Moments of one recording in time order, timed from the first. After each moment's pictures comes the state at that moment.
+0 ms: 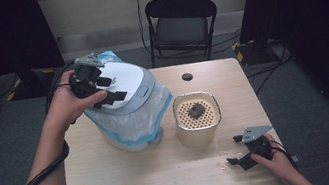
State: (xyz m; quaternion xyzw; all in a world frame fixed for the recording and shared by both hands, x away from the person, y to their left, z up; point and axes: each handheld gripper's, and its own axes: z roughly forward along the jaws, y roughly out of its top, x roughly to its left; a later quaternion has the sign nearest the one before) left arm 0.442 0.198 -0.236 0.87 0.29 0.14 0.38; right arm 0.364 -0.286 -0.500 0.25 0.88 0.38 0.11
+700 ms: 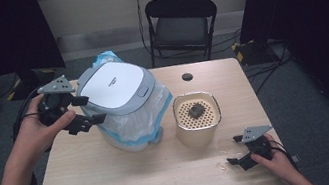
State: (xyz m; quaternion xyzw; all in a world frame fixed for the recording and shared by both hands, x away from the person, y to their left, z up) left arm 0.379 0.249 -0.248 0.85 0.30 0.15 0.40; right arm 0.364 -0.286 -0.500 0.25 0.88 0.38 0.11
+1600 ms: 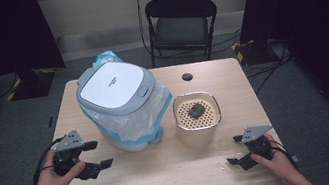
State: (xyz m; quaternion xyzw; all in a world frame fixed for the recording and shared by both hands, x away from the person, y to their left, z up) left arm 0.334 0.261 -0.380 0.85 0.30 0.11 0.43; right arm 0.364 -0.286 -0.500 0.25 0.88 0.38 0.11
